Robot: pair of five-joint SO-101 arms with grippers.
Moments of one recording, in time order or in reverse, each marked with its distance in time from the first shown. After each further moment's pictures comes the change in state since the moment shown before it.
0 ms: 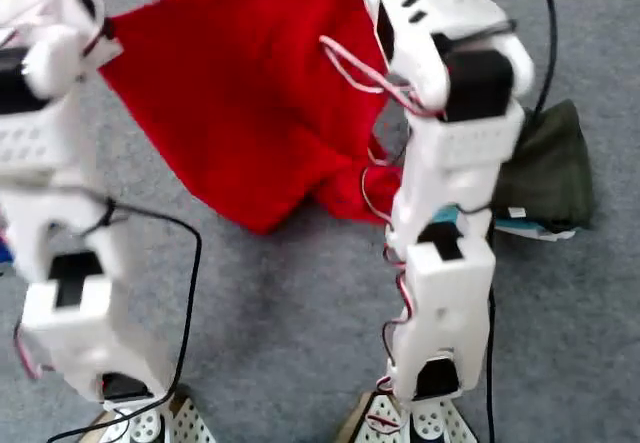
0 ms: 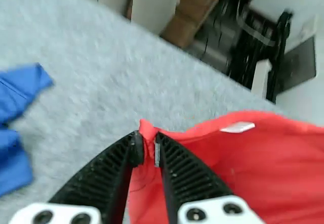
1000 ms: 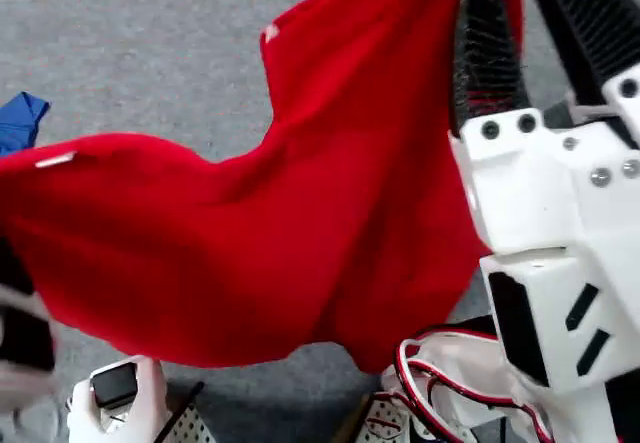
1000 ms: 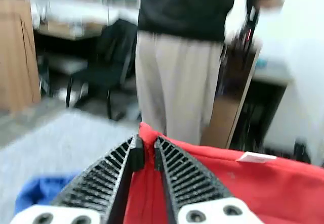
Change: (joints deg) left arm -12.2 -58.5 33.7 0.0 -14.5; right arm -7.8 -33.2 -0.3 2.5 0.0
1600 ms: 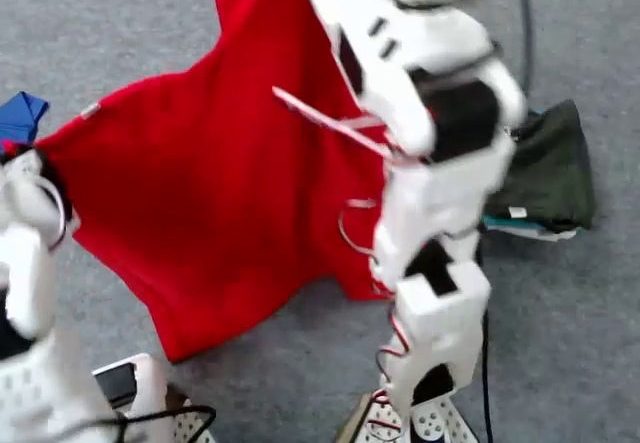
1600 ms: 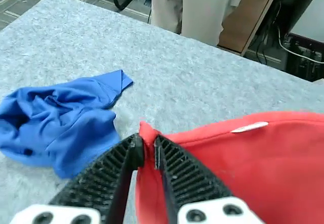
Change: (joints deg) left arm -0.1 -2.4 46.2 -23.0 -0.5; right arm -1.0 29.3 6.6 -10.1 0.0
